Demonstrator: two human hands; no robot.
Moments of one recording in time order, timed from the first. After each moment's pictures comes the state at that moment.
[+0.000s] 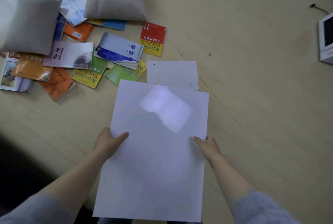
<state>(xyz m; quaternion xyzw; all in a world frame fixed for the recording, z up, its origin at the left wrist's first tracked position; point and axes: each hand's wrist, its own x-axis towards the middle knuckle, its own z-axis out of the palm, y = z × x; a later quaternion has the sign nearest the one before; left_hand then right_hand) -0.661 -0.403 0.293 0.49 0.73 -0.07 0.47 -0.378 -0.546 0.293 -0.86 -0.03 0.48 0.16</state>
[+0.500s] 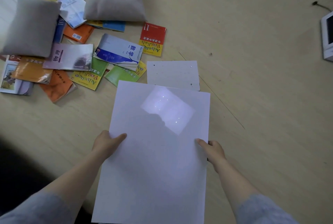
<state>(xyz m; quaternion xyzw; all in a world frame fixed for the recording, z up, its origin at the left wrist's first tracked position) -0.662 -0.397 0.272 0.48 0.74 -0.09 0.46 -0.365 -0.561 0.270 -0.85 -0.01 0.49 0.18</state>
